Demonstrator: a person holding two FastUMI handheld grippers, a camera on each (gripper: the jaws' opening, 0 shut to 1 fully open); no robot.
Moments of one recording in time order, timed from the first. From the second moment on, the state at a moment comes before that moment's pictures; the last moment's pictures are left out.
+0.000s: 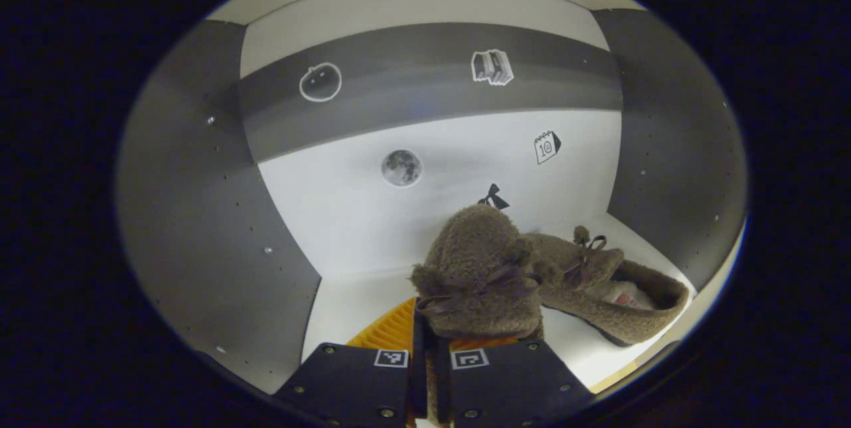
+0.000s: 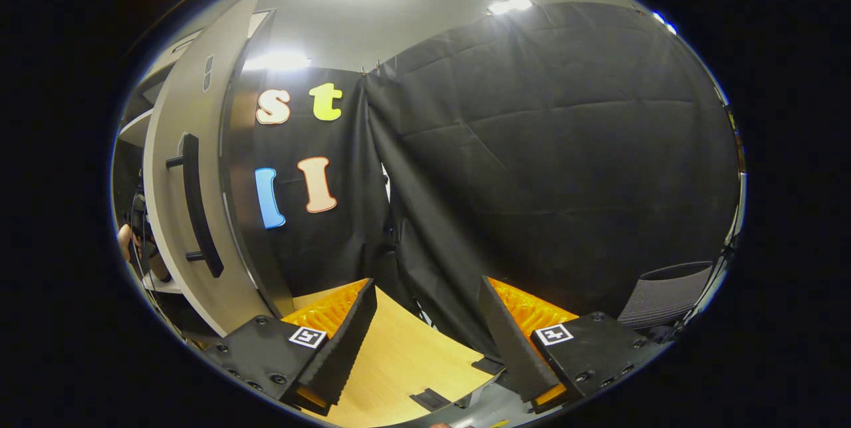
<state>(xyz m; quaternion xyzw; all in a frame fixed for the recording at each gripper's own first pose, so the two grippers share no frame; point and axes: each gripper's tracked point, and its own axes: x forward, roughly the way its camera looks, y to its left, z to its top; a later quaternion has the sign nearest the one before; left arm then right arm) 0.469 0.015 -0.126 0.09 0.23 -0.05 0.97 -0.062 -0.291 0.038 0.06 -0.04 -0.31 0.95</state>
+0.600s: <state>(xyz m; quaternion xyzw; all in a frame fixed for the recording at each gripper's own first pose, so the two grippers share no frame) 0.380 0.046 -0.068 0.02 0.16 -0.02 0.99 -0.025 -0.296 0.077 0.08 -0.05 -0.24 0.97</state>
